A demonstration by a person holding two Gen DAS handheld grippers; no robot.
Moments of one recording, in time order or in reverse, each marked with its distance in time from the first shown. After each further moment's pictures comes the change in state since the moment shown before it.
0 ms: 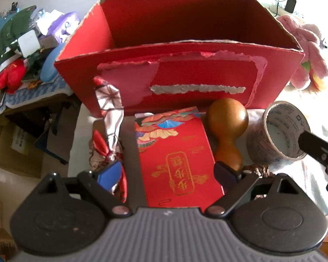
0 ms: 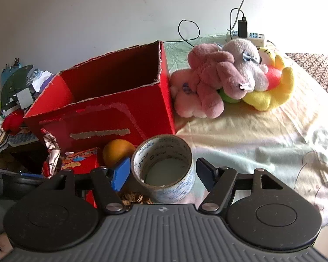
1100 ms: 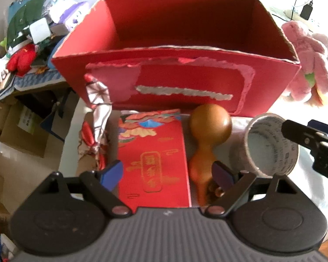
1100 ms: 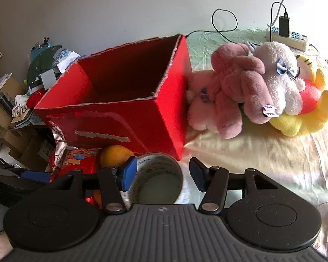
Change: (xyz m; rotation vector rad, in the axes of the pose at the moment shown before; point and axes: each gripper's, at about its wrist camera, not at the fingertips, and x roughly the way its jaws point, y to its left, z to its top) left arm -0.008 -0.037 0.014 -0.108 0.051 0.058; right arm 0.040 -0.045 0.044 -0.133 0.127 0.225
